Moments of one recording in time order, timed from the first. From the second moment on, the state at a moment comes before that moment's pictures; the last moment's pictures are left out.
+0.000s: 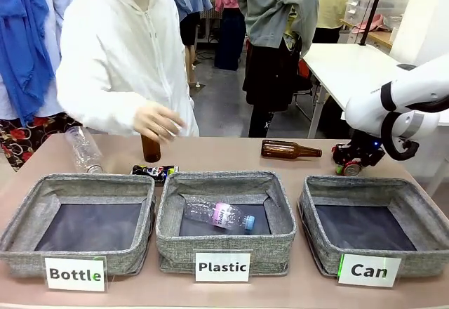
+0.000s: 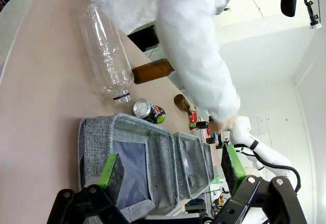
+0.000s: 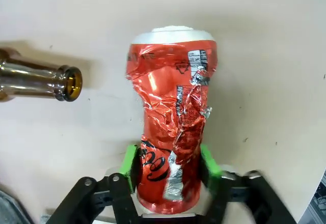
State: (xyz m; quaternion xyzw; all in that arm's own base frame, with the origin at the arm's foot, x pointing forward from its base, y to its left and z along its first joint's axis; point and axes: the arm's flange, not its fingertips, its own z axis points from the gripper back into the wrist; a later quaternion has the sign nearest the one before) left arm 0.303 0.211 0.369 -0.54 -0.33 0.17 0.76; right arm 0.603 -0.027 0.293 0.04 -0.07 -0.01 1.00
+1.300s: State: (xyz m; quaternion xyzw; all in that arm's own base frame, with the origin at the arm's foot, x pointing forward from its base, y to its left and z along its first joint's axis) left arm 0.303 0.212 0.369 -0.54 -0.33 0.17 0.76; right arm 0.422 -0.027 0.454 0.07 -0.09 0.28 0.95
